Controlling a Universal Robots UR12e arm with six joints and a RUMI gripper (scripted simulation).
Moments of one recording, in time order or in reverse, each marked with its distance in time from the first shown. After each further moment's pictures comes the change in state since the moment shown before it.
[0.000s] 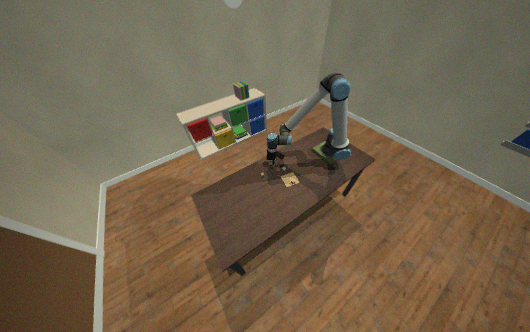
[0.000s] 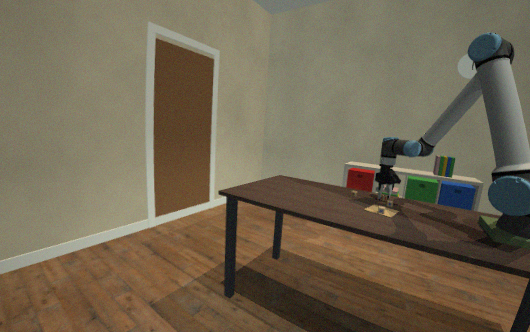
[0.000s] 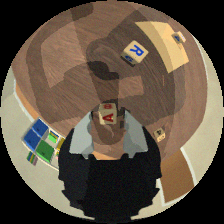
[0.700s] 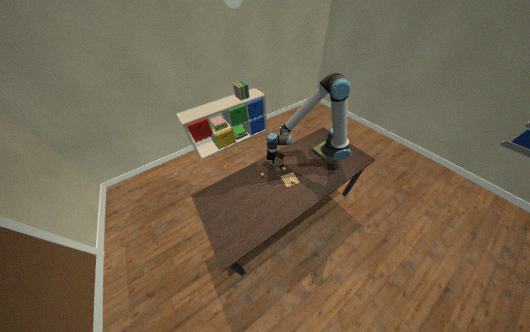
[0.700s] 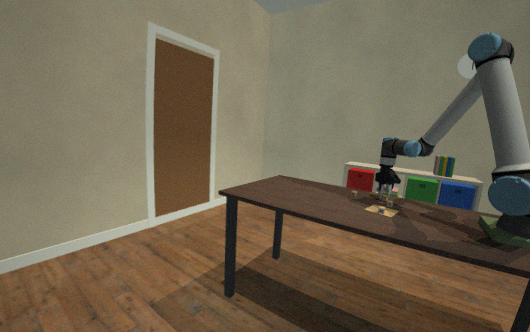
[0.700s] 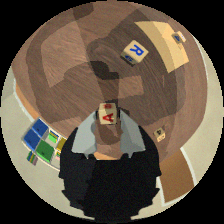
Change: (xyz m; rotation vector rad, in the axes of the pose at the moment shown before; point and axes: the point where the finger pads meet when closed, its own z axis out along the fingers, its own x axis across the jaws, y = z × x) arm 0.000 0.000 0.000 -0.001 0.000 0.000
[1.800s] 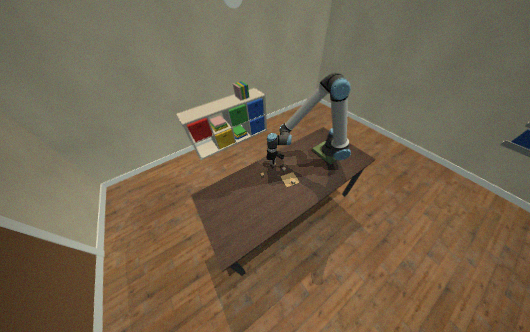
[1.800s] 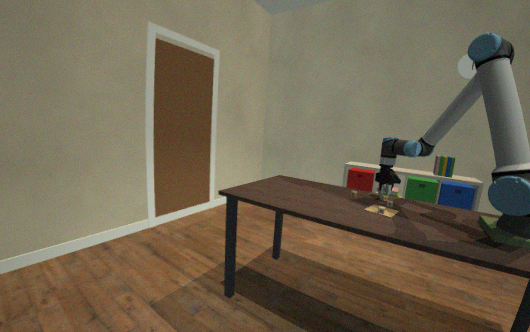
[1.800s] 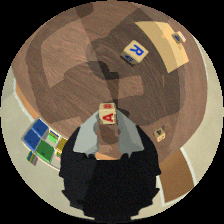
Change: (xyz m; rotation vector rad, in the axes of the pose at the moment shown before) arm 0.000 0.000 0.000 0.000 0.000 0.000
